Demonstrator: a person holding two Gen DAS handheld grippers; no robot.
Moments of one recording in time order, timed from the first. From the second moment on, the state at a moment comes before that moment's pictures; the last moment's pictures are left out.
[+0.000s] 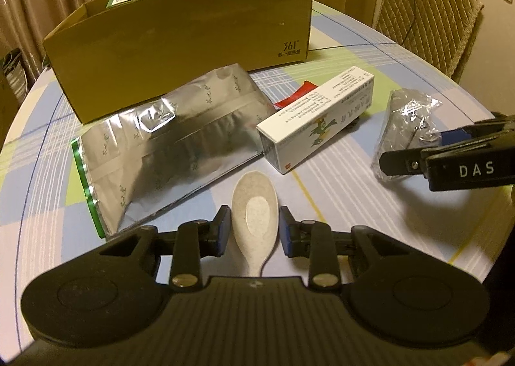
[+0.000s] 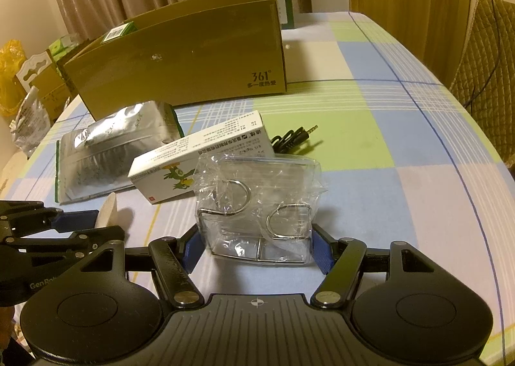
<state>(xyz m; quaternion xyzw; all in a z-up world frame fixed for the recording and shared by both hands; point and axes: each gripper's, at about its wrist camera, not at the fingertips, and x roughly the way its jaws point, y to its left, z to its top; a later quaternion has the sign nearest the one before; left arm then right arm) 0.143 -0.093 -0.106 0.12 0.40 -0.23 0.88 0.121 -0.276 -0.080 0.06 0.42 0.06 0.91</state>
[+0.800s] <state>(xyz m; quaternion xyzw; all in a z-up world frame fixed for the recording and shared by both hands) 0.143 -0.088 -0.088 0.10 0.40 -0.22 0.88 0.118 -0.276 -0.053 0.05 0.39 0.06 0.92</state>
